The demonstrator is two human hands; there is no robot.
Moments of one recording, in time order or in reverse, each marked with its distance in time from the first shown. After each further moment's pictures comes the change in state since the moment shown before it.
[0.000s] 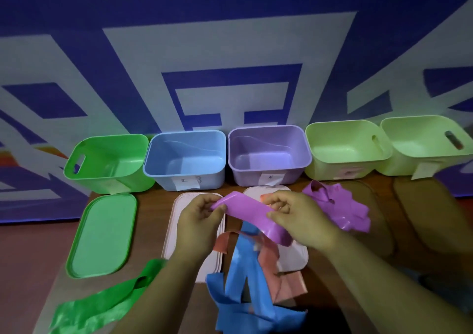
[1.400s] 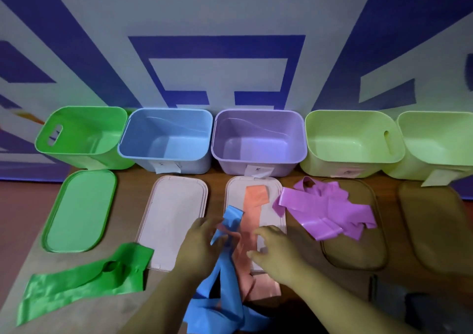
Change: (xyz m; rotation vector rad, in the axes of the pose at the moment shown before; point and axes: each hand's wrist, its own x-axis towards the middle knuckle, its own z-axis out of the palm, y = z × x) left_hand -0.020 -0.086 0.062 0.612 -0.262 -0.083; right_hand -0.010 0.098 0.031 -0.311 -0.315 0.189
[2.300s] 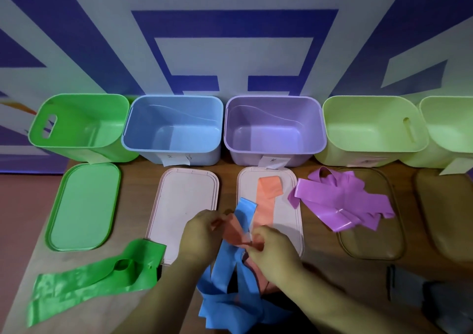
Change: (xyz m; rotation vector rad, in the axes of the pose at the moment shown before) left_hand 0.019 -0.019 -0.022 -0.102 0.027 -0.086; right_hand 0.012 -0.034 0.052 0.121 0.108 0.122
